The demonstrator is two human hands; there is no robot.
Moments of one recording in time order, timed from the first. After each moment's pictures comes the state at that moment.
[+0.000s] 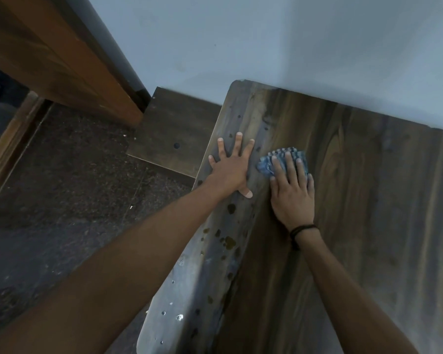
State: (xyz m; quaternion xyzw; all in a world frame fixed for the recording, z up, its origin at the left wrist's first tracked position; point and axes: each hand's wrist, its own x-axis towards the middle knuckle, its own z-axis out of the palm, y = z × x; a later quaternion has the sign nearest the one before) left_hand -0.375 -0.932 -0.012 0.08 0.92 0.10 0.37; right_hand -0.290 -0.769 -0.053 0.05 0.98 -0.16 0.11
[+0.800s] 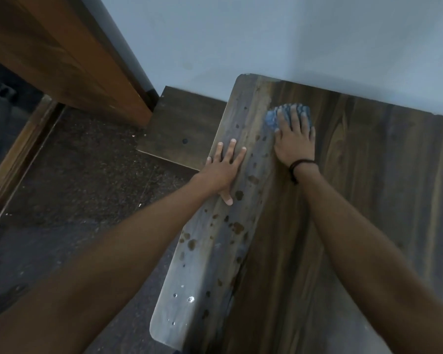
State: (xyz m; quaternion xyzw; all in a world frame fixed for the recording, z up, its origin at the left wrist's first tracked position) left_hand -0.340 -0.978 -0.008 0.17 0.91 -0.02 0.39; right_hand -0.387 -0.772 -0.050 0.06 0.97 -0.19 0.10
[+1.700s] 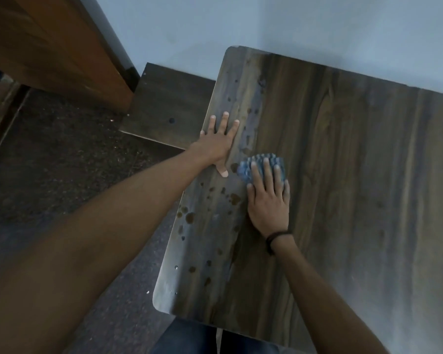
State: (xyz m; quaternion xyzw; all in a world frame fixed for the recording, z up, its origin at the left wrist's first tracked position) left_hand -0.336 -0.981 -0.008 0.17 0.91 0.01 0.37; right_hand -0.164 -0.836 -0.056 0.07 0.98 -0.16 0.09
